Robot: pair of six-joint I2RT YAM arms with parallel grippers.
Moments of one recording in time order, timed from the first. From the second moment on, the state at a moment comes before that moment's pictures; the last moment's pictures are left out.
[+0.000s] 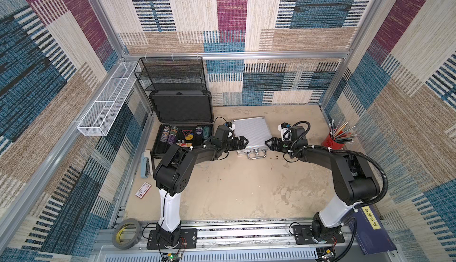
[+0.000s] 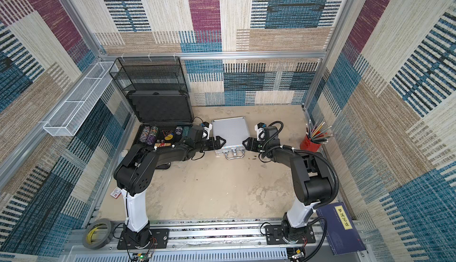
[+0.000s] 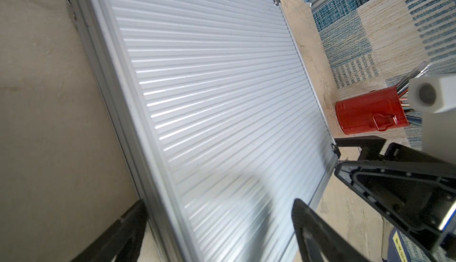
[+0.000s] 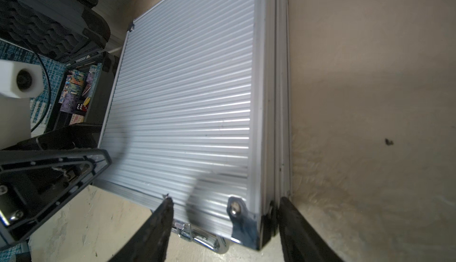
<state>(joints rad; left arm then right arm) -0.53 1.99 1.17 0.22 0.32 -0.59 0.17 1.70 0.86 0.11 -0.46 0.39</state>
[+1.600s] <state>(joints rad) -0.52 1.98 1.25 0.09 0.29 -0.53 0.12 1.68 0.64 0.62 -0.70 0.92</state>
